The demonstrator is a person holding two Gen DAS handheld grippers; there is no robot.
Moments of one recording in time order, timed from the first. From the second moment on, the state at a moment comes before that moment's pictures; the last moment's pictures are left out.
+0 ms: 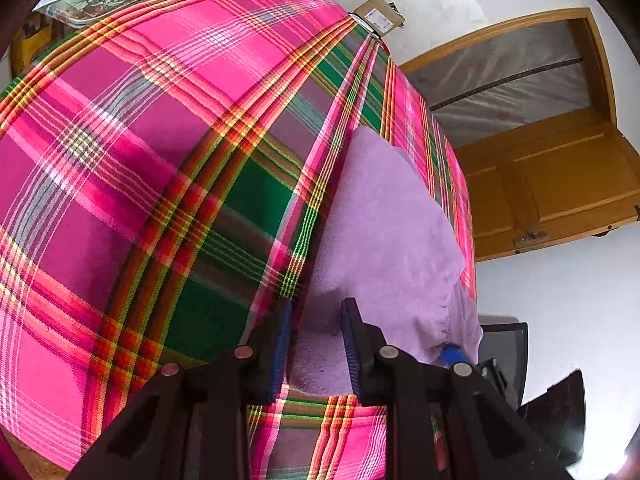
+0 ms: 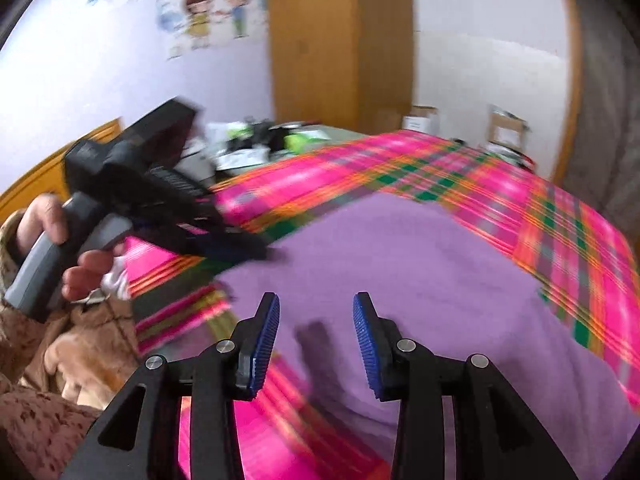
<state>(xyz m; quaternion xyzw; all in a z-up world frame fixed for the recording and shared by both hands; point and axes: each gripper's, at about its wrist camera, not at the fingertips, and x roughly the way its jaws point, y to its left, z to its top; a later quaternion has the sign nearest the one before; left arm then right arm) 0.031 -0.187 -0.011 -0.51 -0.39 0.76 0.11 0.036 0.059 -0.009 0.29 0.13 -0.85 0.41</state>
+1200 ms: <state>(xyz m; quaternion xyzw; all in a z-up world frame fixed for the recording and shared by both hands) 0.001 -0.196 -0.015 -0.51 -0.39 0.76 0.11 0.045 -0.044 -0.049 0.32 0.27 -0.83 0.37</state>
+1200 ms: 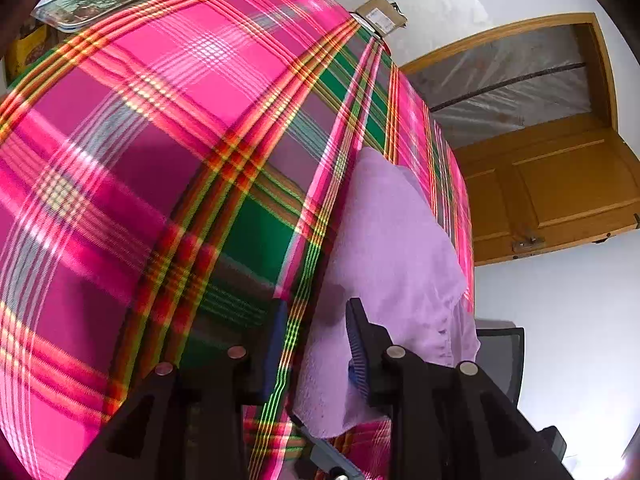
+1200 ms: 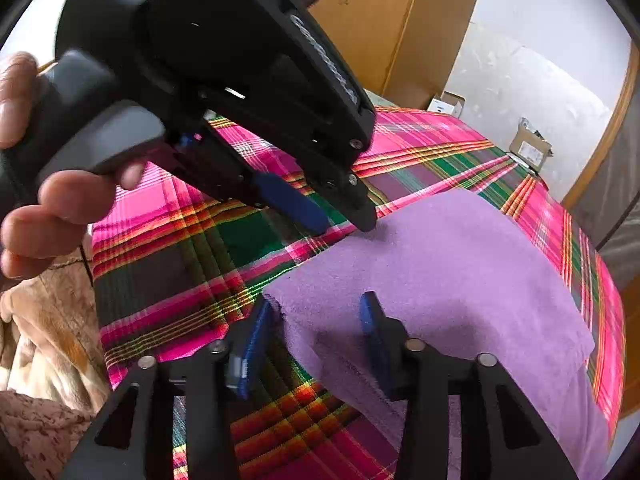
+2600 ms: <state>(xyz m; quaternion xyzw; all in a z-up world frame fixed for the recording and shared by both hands) -0.068 -0.188 -0.018 -0.47 -0.43 0.74 0.22 0.075 -0.035 -0.021 0.25 0.25 -0.86 0.37</state>
